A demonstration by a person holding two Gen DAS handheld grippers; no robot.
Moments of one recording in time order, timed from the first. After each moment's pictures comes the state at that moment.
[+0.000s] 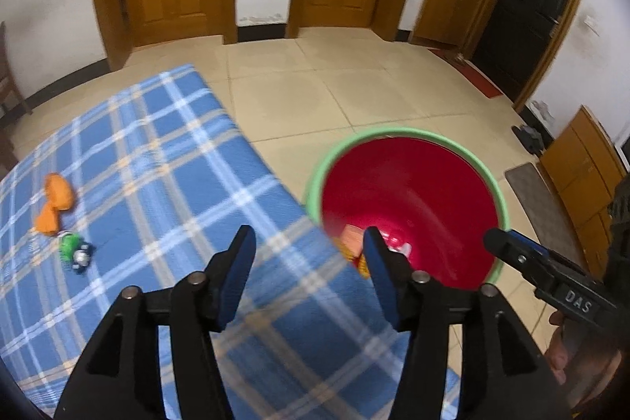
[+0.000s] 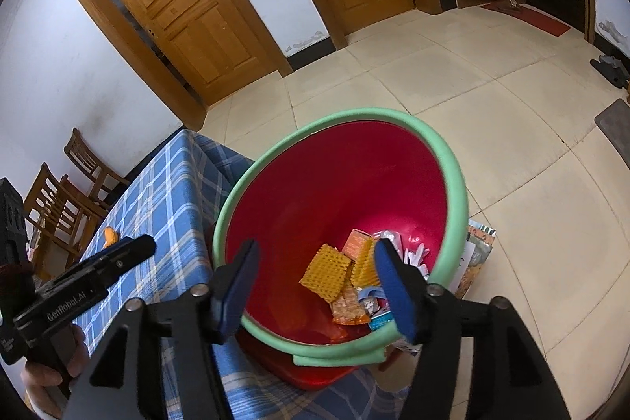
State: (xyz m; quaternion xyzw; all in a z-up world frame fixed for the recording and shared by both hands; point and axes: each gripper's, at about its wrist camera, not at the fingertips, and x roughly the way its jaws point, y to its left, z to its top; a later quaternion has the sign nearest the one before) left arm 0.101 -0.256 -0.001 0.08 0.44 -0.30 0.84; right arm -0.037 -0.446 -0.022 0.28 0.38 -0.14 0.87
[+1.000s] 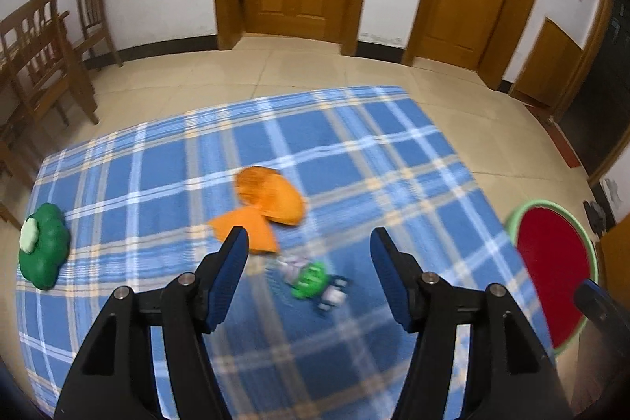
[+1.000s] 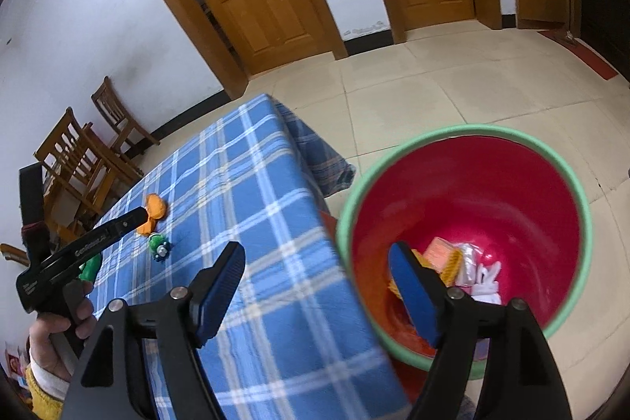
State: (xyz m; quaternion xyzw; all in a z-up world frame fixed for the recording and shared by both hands) left arm 0.200 -0.093 -0.009 0.02 0.44 -0.13 0.89; right arm 0.049 -0.342 -0.002 0.22 0.41 -0.06 0.88
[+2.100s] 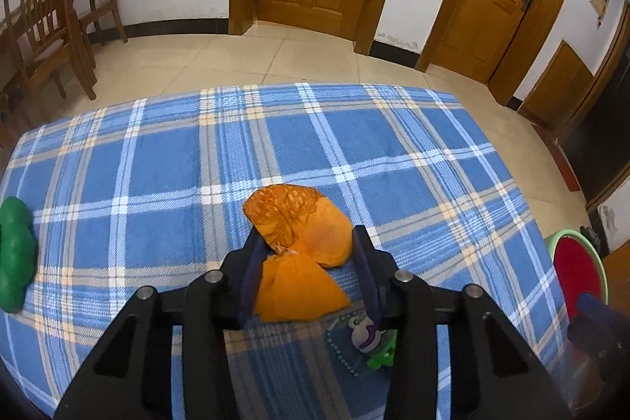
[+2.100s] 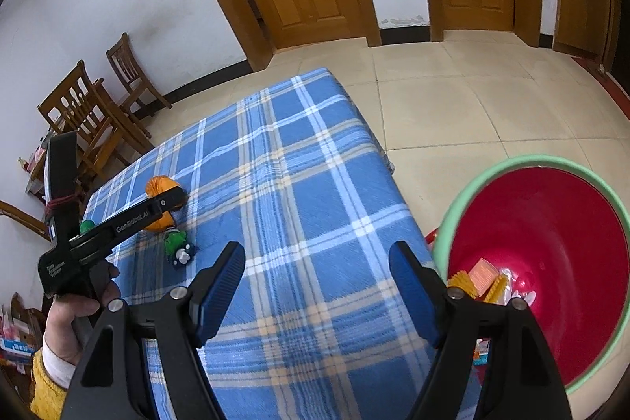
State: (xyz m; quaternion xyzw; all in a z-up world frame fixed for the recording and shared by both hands) left arm 0.250 -0.061 -0.051 -0.03 0.45 -0.12 0.88; right arm 0.118 -0.278 -0.013 0.16 0.44 -0.02 0.88
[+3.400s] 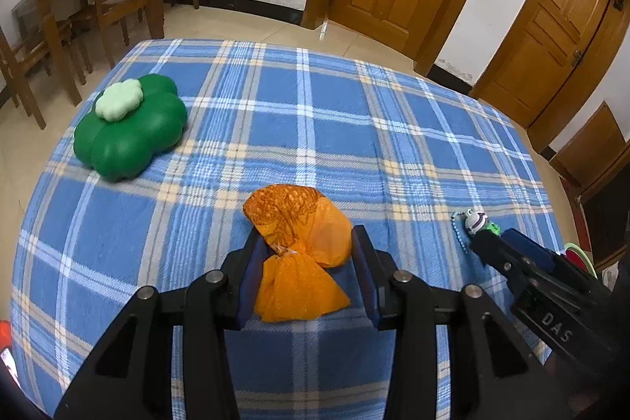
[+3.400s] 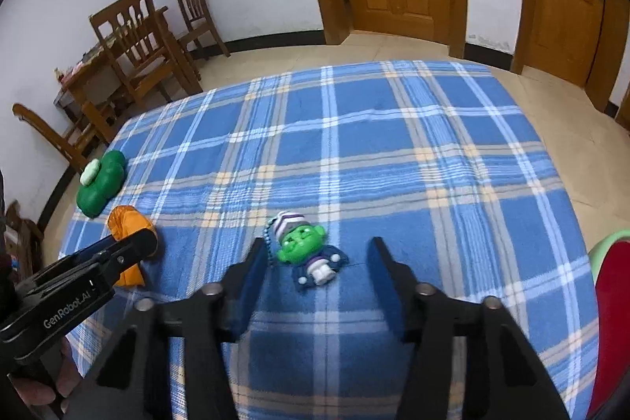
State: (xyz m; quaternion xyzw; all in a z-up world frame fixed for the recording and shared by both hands) left arm 0.172 0.044 -0.052 -0.11 0.45 -0.02 0.88; right arm 0.174 -0.146 -0.048 0.04 0.46 0.09 0.88
